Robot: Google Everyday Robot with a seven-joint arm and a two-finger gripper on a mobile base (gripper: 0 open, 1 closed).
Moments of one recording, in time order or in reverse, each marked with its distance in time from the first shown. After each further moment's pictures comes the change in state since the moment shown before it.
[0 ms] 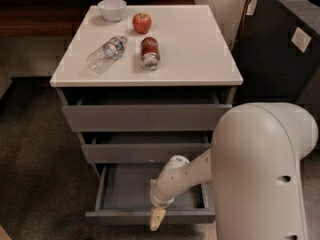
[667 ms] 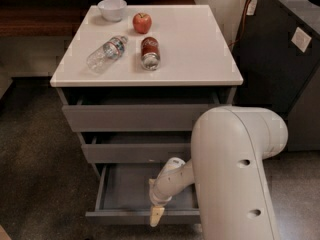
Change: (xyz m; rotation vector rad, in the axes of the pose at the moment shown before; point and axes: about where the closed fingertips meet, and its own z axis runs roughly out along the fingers) arm 0.010 -0.027 0.053 0.015 -0.005 -0.042
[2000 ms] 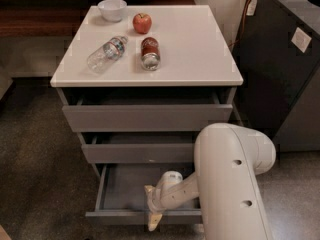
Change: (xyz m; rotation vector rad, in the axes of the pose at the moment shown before) arm 0.004 -0.002 0.078 0.057 -0.073 -0.115
